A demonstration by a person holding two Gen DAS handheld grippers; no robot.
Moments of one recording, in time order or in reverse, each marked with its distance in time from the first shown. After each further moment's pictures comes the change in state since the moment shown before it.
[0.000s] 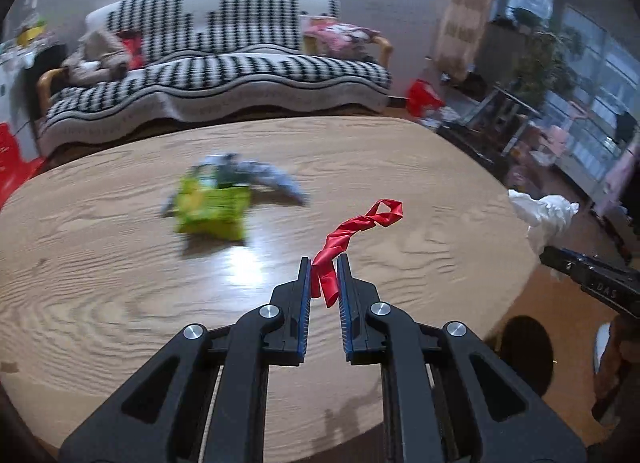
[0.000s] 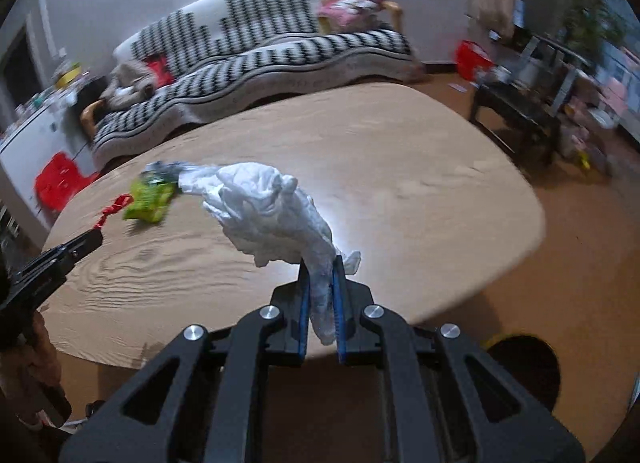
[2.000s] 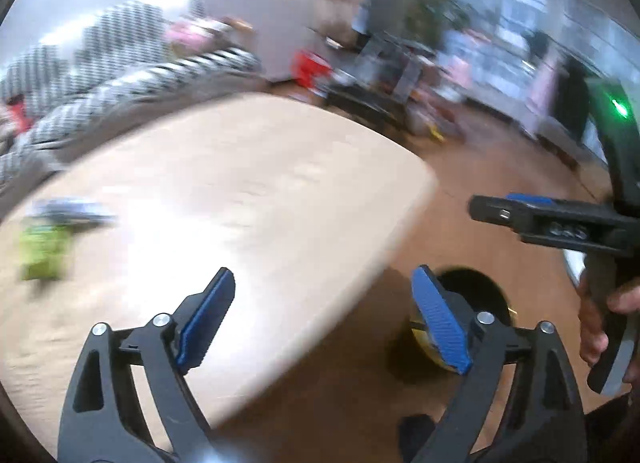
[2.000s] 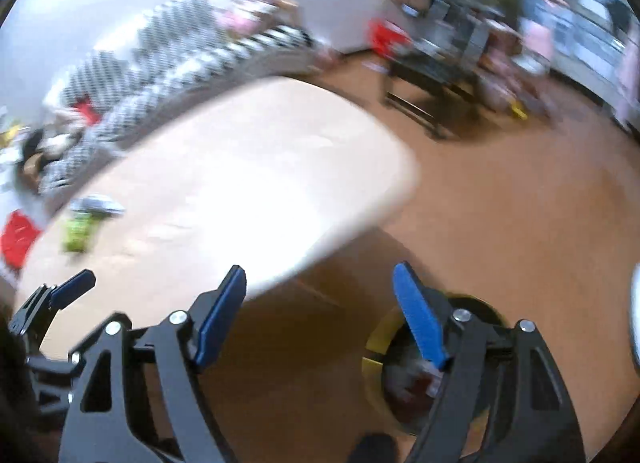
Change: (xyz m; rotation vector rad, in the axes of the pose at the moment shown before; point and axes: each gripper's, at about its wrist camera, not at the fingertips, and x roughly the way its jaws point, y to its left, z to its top) left arm 0.028 -0.143 -0.025 0.262 0.010 -0.182; right arm -0.026 -0.091 -0.020 0.165 -0.039 -0.102
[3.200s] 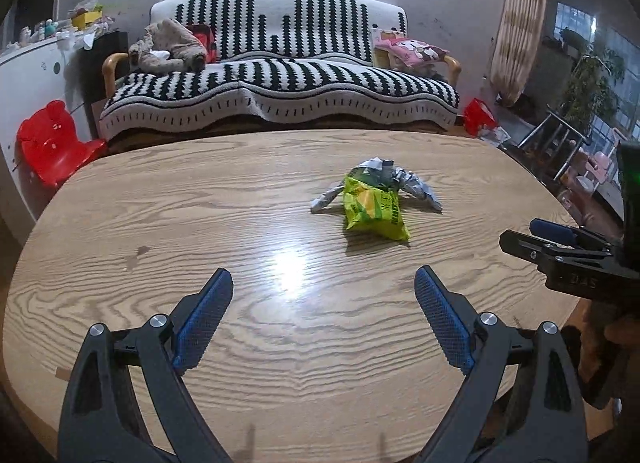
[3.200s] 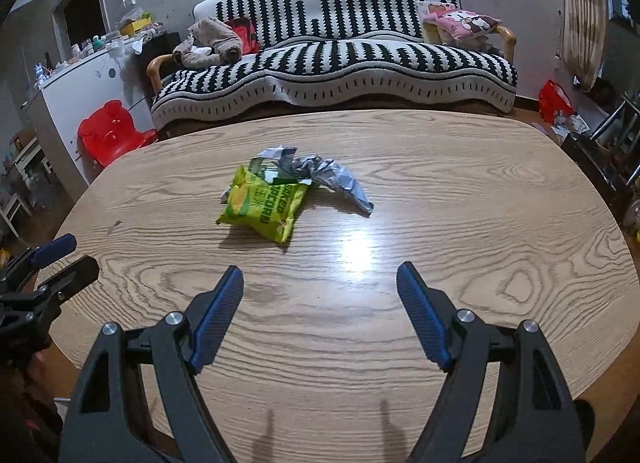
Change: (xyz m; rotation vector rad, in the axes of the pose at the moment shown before) left arm -0.121 0.271 -0.063 -0.356 -0.030 0.367; right arm 0.088 0.307 -0.007 -0.408 0.048 0.284
